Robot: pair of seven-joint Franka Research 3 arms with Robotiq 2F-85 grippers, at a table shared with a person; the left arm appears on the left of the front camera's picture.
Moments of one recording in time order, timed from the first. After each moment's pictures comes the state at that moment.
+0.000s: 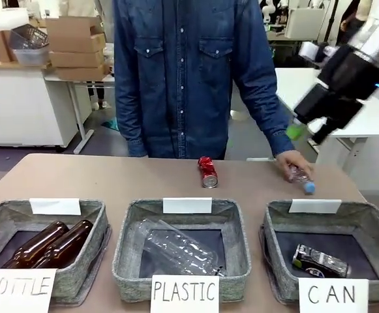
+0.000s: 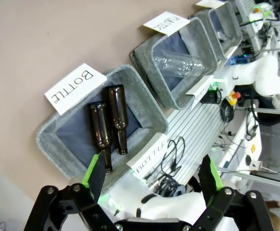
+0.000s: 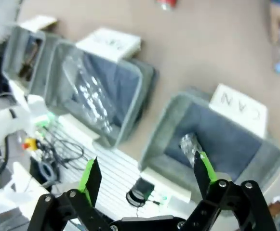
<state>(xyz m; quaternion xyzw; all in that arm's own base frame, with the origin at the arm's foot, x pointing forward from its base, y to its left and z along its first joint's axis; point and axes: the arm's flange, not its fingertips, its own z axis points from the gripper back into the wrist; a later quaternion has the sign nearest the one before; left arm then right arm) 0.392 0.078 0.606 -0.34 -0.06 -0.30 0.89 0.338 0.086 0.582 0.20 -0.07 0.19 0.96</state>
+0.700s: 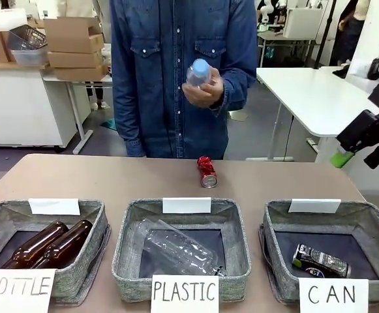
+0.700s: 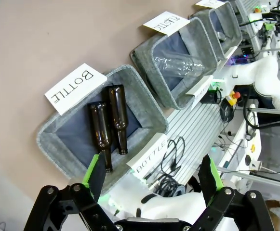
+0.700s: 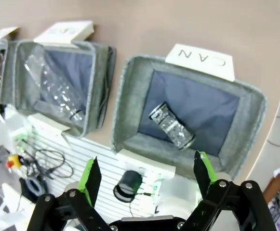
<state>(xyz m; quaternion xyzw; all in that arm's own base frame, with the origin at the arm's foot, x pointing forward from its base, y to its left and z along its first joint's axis) 0.392 0.078 0.605 -0.34 -0.06 -0.30 0.89 0.277 0.048 0.568 0.13 -0.09 0.11 0.98</state>
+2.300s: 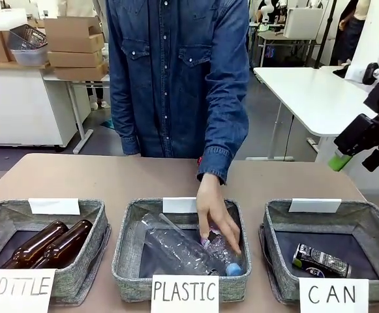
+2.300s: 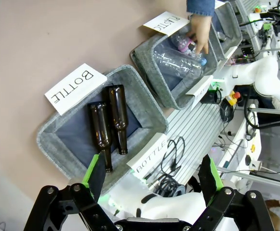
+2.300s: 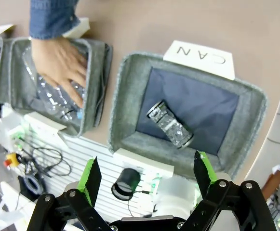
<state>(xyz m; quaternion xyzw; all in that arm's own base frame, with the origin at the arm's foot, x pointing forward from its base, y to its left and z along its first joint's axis) 0.392 0.078 0.605 -0.34 -0.06 -0.30 0.89 0.282 0.049 0.561 0.13 -0.08 0.12 0.98</state>
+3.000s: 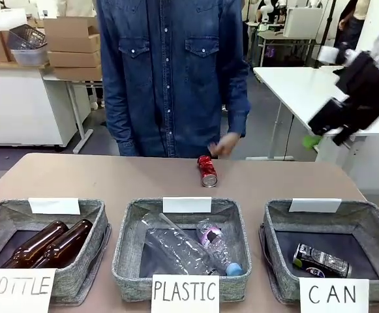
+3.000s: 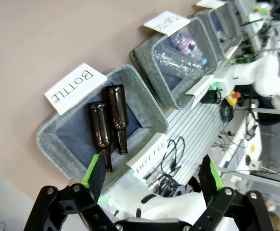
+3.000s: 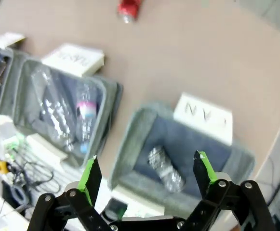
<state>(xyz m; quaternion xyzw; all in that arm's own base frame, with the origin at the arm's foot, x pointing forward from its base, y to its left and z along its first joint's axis) 0.392 0.078 0.605 -0.34 -0.06 -0.30 0.89 0.346 0.093 0.571 0.12 -0.15 0.19 0.96</state>
